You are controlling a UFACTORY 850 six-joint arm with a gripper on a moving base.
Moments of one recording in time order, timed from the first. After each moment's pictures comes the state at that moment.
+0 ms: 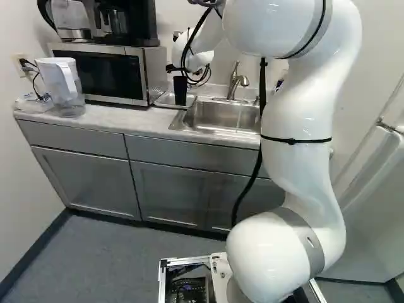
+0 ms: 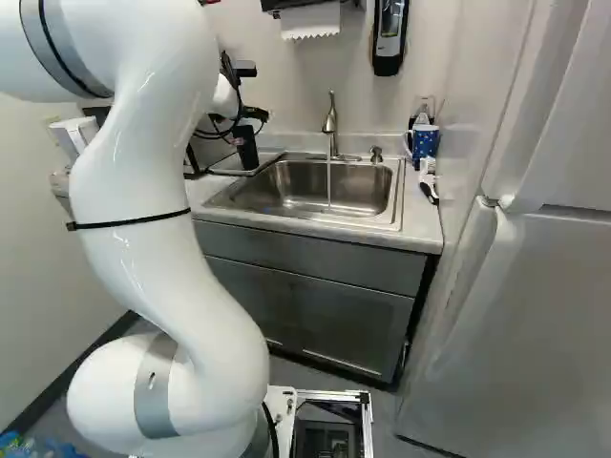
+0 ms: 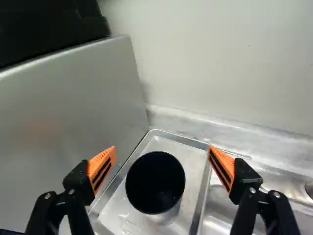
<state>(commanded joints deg) 11.8 -21.1 -80.9 -2.2 10.7 6.5</state>
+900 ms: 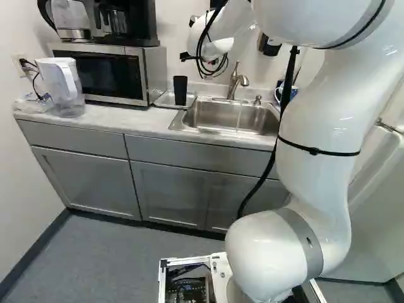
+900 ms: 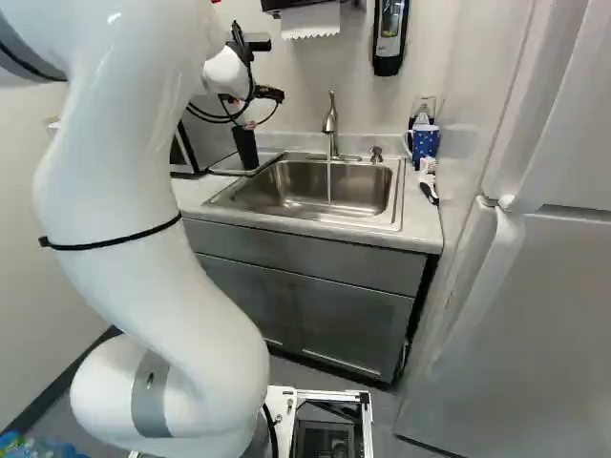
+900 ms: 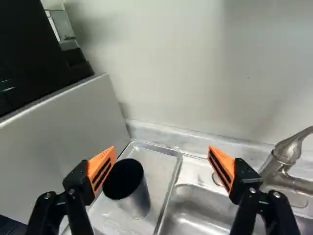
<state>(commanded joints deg) 6.4 -11.9 -75.8 -3.1 10.7 6.5</state>
